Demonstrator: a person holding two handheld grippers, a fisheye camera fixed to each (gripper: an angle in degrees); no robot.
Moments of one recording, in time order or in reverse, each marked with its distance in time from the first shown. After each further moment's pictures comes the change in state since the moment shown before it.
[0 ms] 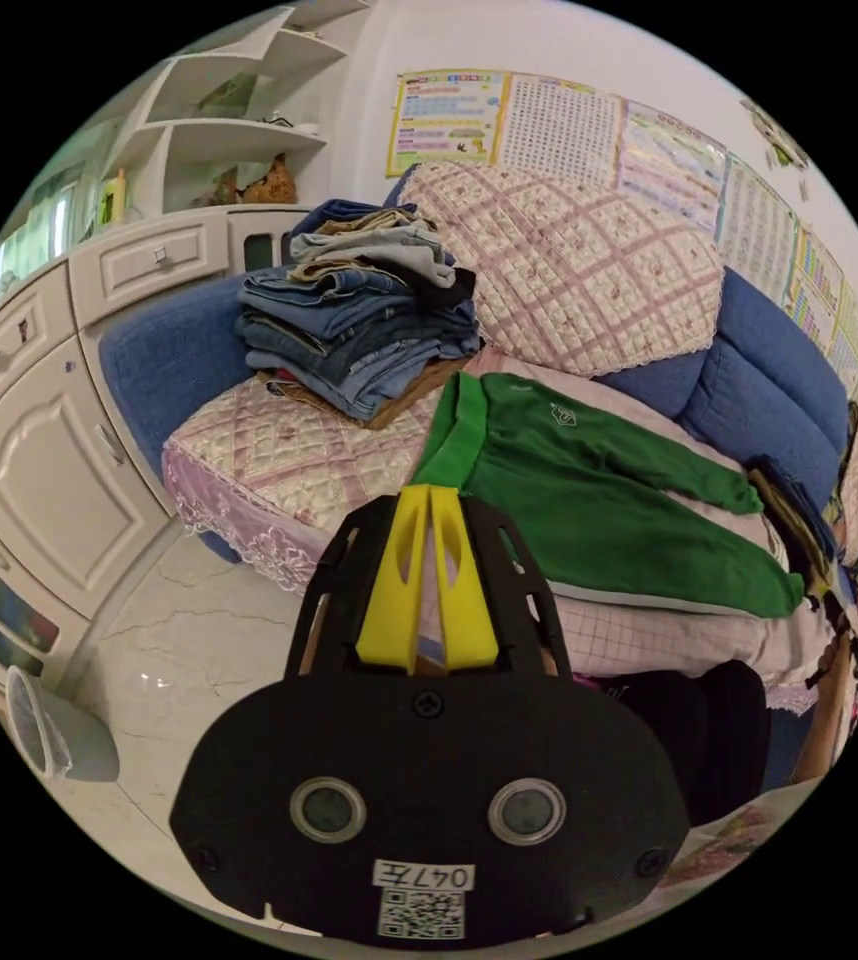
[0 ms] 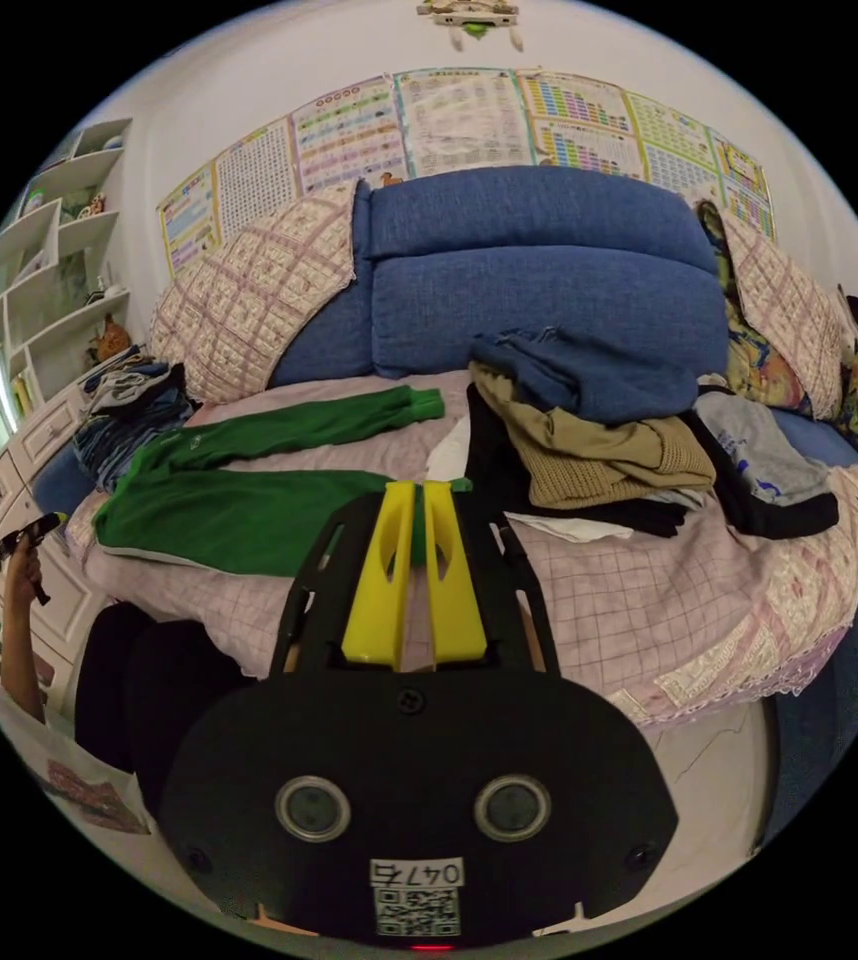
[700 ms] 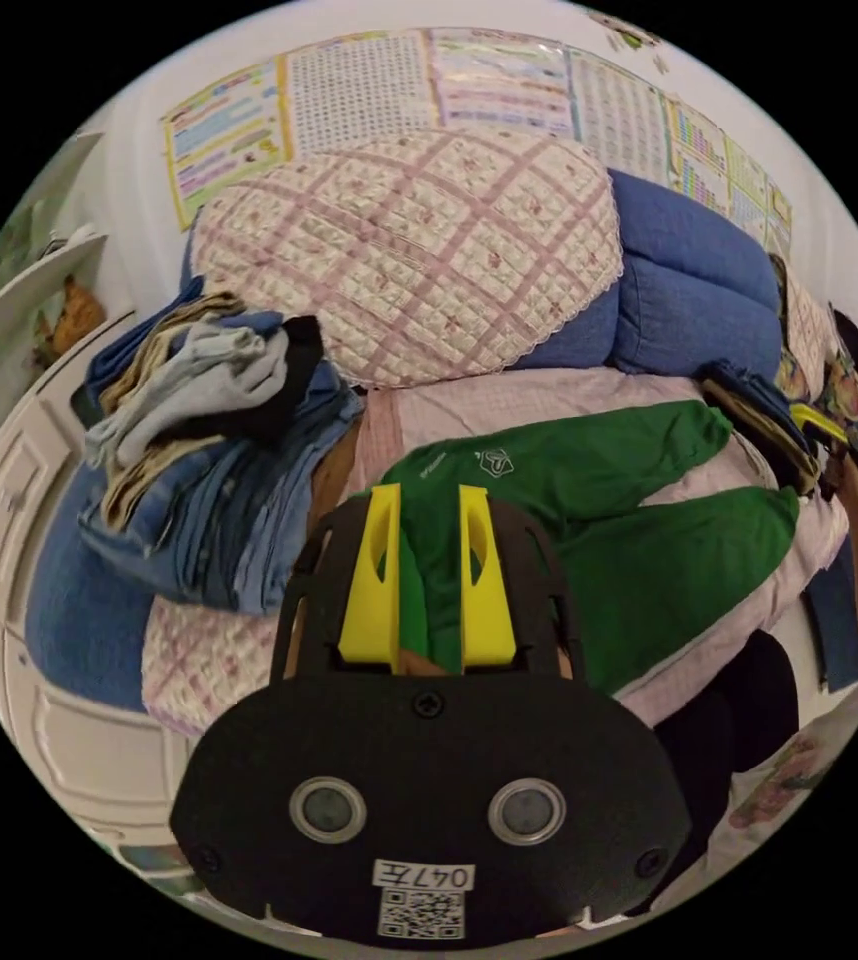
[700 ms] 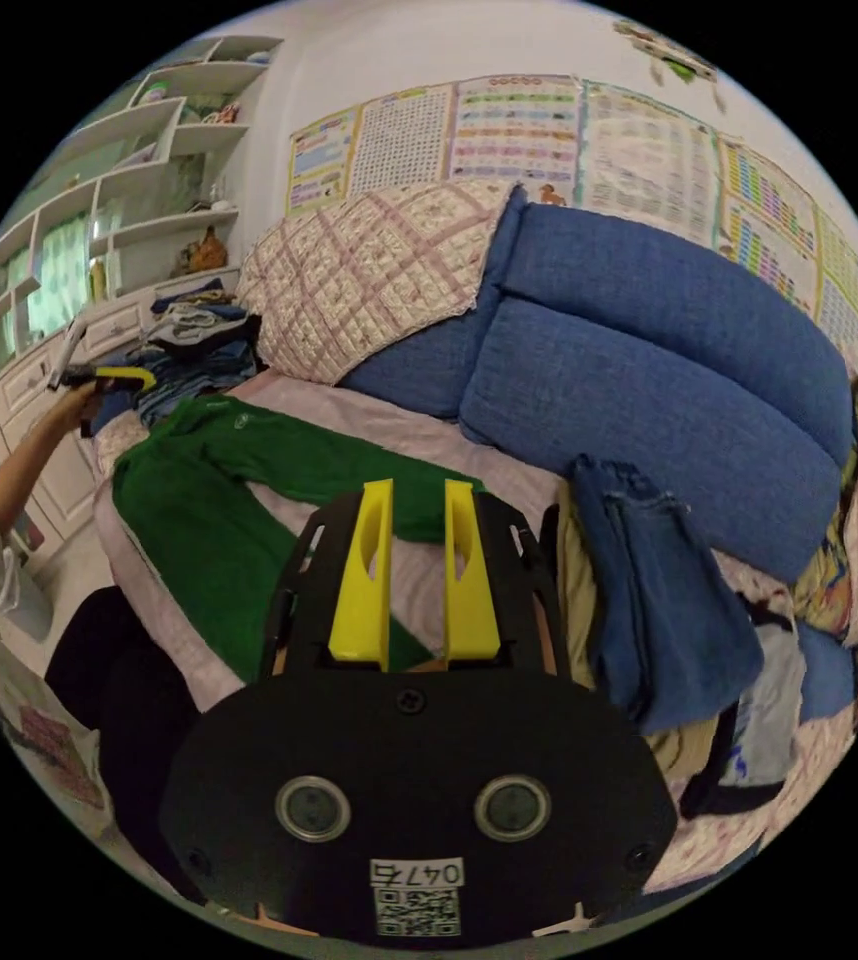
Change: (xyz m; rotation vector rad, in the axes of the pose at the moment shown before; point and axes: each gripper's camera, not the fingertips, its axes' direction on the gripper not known) left arm -0.008 -0.359 -0.129 -0.144 0.063 0.543; right arm -0.094 -0.256 0.190 -0.086 -0.150 -0.451
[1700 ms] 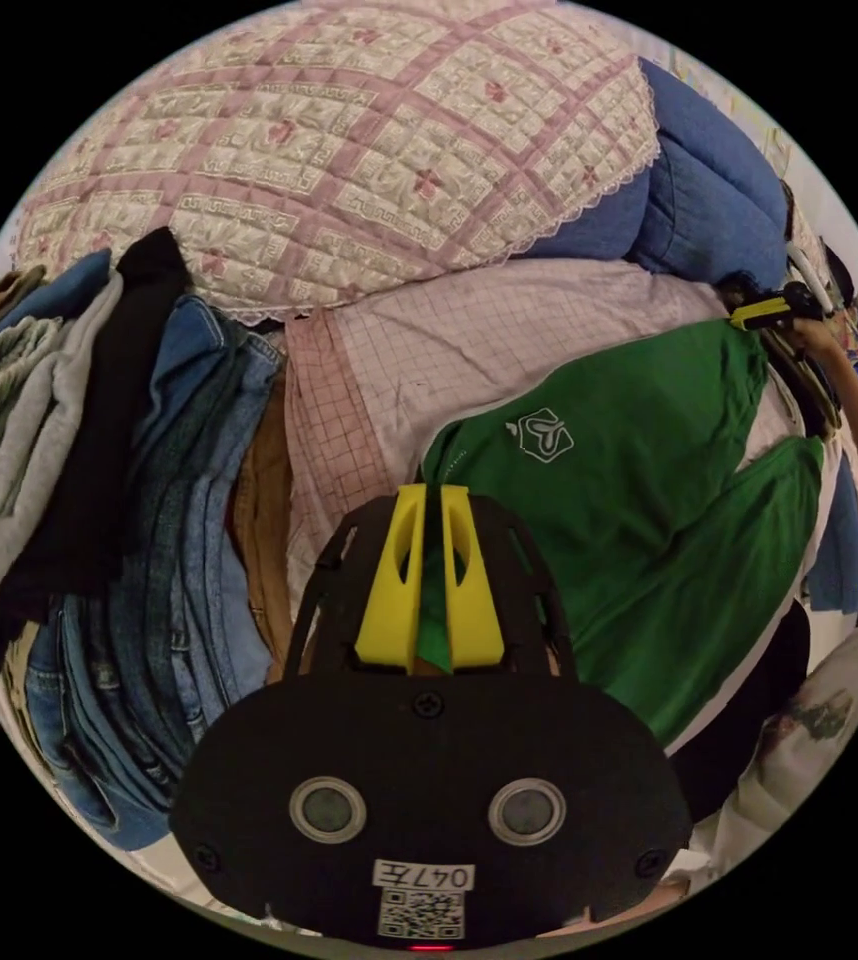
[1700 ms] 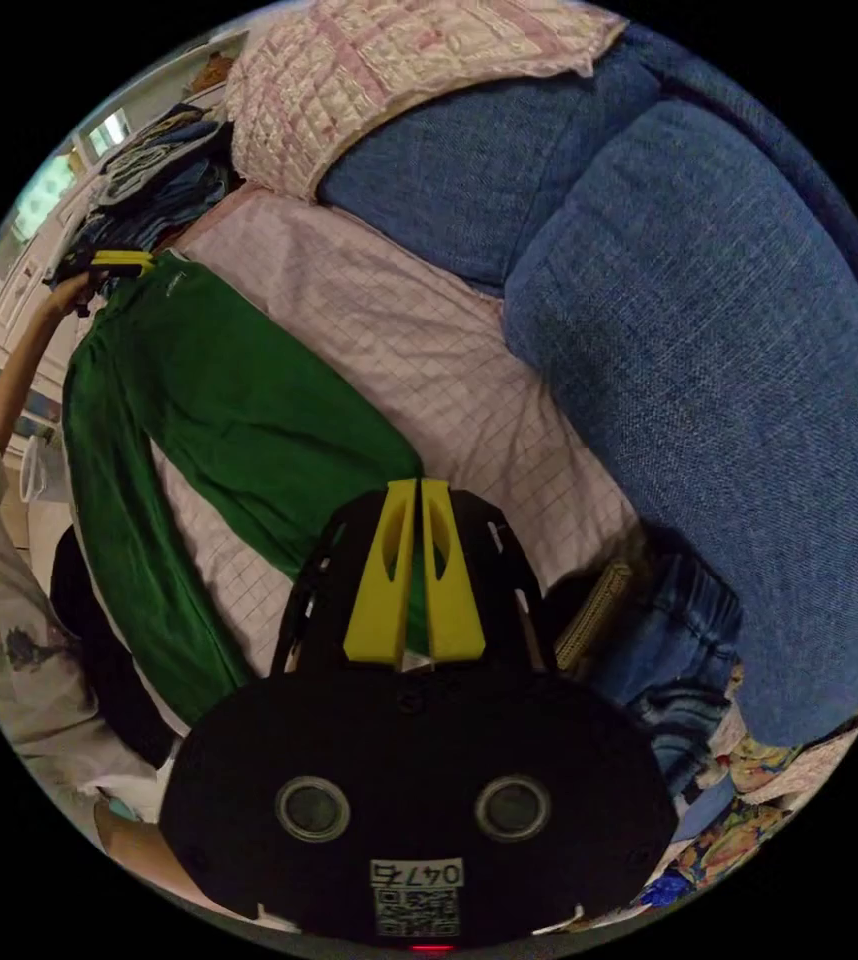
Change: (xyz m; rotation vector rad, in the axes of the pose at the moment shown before) left arm -0.307 0.012 0.016 -0.204 0.179 0.093; right arm 0.031 -0.194 0.261 -0.519 -0.114 -0.232
